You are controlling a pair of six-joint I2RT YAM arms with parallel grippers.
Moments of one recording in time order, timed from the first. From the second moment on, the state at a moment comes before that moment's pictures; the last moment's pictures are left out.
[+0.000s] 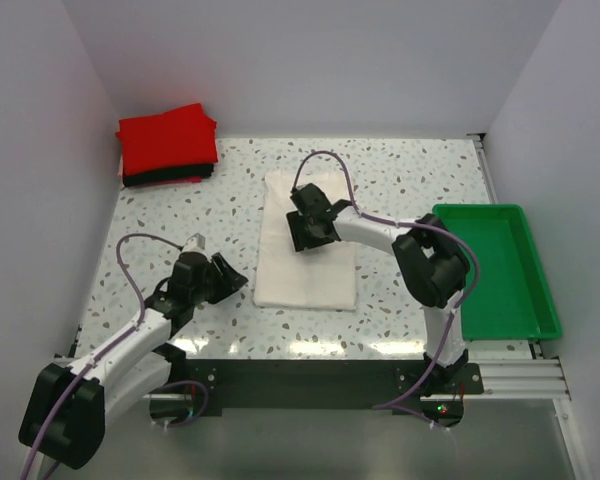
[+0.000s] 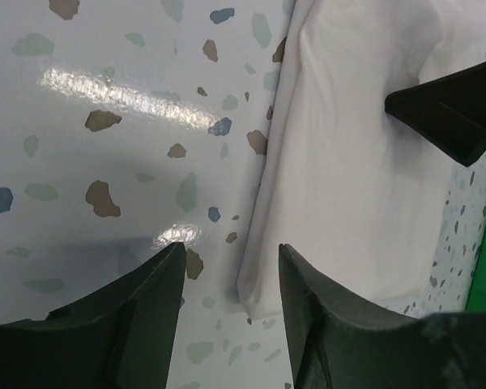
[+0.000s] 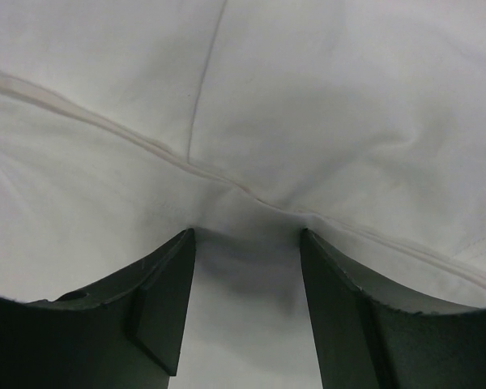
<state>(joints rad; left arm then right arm) -0.36 0.89 0.28 -0.08 0.05 -0.86 0.72 2.02 1.41 -0.41 0.14 0.37</state>
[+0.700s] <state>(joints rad) -0.42 0.98 0.25 -0.06 0.25 -0.82 0.54 1.33 0.80 -0.51 -0.01 0.66</state>
